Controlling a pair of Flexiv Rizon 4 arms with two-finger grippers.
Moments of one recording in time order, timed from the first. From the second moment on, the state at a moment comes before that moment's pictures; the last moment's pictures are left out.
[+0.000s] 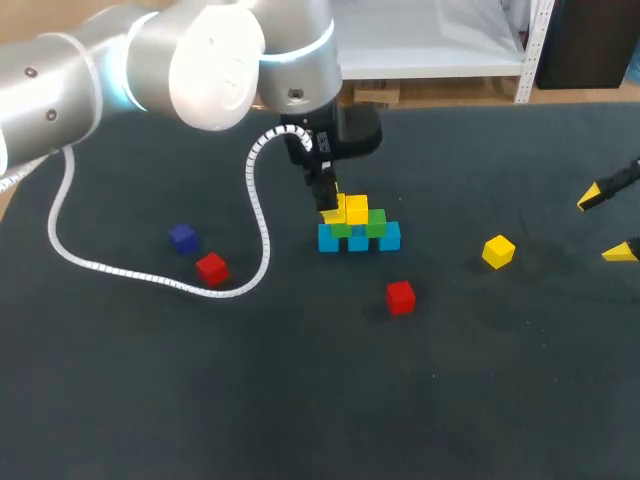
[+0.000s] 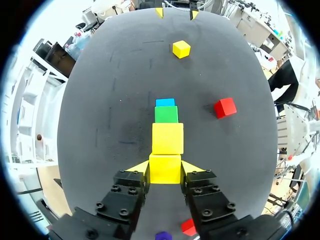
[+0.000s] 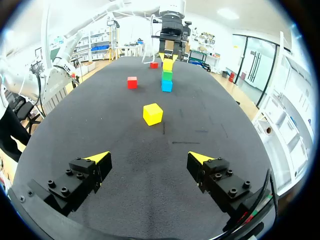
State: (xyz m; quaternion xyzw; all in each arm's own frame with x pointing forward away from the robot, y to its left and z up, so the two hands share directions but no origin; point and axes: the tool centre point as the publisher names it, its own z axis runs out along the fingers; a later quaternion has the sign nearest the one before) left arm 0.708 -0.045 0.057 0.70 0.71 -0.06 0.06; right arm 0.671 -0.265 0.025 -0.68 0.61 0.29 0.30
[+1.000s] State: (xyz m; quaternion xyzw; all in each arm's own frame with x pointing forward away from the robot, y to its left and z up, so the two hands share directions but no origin) left arm 0.718 -0.039 0.077 0.71 0.69 -0.05 0.08; right arm 0.671 -0.265 0.025 -0.68 0.61 0.29 0.30
